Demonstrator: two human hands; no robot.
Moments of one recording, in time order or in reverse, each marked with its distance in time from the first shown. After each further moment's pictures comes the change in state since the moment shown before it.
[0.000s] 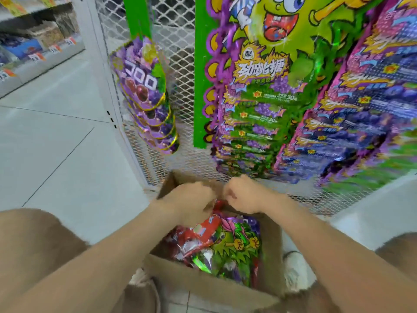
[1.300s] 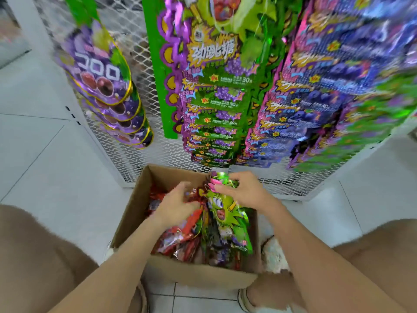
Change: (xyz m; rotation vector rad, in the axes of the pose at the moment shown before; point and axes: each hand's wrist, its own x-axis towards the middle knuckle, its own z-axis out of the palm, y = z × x) left_hand 0.035 0.015 0.100 -0.921 0.163 -0.360; right_hand -0.041 0.065 0.061 0.742 0.351 0.228
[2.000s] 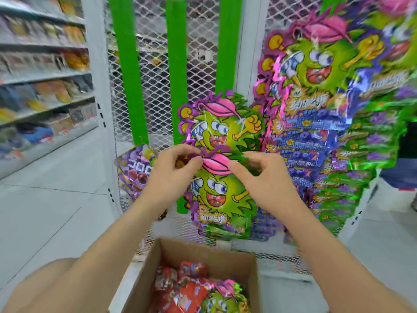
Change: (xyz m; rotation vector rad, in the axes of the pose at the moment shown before) left_hand -0.113 0.254 -0.152 -0.189 0.540 0.625; right_hand -0.095 -0.220 -0.153 0.159 0.535 -0.594
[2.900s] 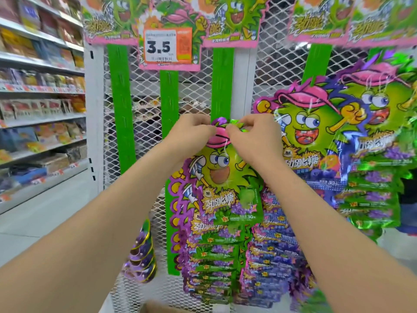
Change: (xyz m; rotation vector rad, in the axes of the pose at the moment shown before) left_hand 0.161 0.127 0.006 0.089 -0.059 0.092; right_hand 0.173 -0.084 -0.028 -0.301 0.335 -0.082
